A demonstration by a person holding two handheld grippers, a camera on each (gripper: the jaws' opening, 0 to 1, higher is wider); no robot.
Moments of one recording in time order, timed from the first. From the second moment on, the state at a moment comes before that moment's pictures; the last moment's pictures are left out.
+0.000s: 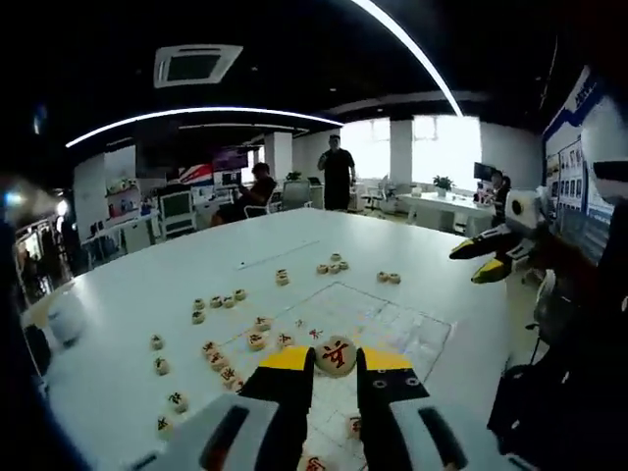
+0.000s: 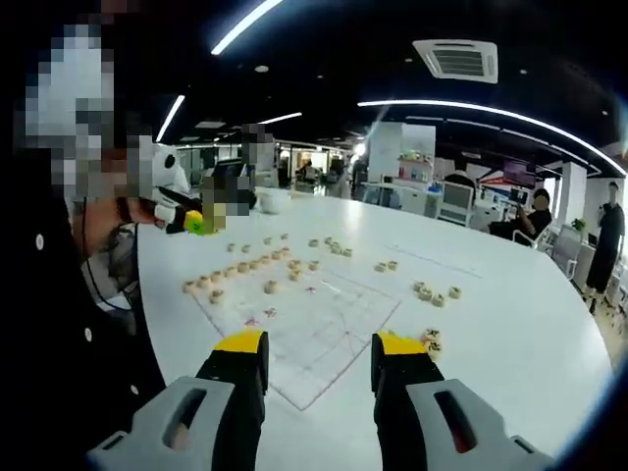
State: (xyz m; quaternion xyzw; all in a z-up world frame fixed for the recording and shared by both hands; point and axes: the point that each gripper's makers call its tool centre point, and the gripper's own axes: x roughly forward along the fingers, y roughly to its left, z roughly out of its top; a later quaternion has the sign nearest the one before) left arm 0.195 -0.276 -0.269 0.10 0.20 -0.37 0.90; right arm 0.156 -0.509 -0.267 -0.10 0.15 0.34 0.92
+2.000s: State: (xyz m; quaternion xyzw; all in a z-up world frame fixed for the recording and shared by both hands) left arm 0.240 -0.308 -0.264 0.13 0.19 -0.43 0.87; right arm 0.147 -0.534 -0.274 -0.07 0.15 0.30 0.94
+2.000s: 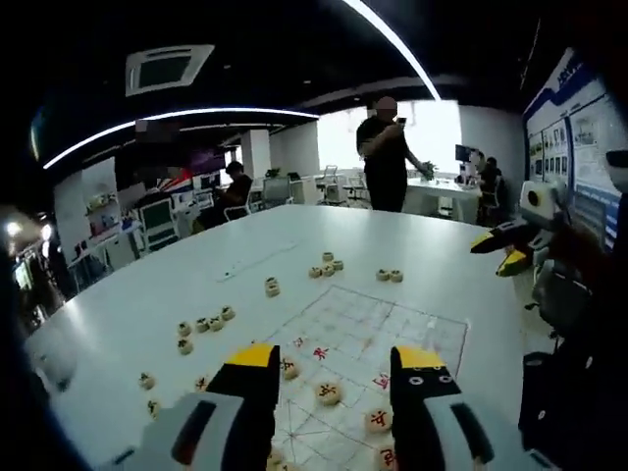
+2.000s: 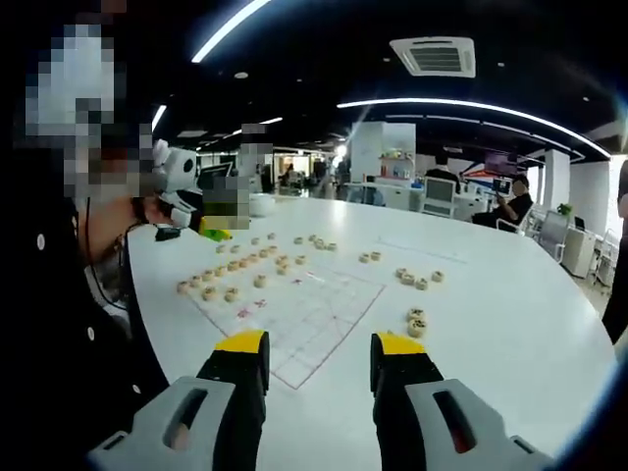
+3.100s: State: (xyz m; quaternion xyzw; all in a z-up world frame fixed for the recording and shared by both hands) left arm 0.419 -0.483 -0.301 0.37 0.22 -0.60 0.67; right arm 0.135 -0.575 -0.289 -0.02 0.16 0.24 0.96
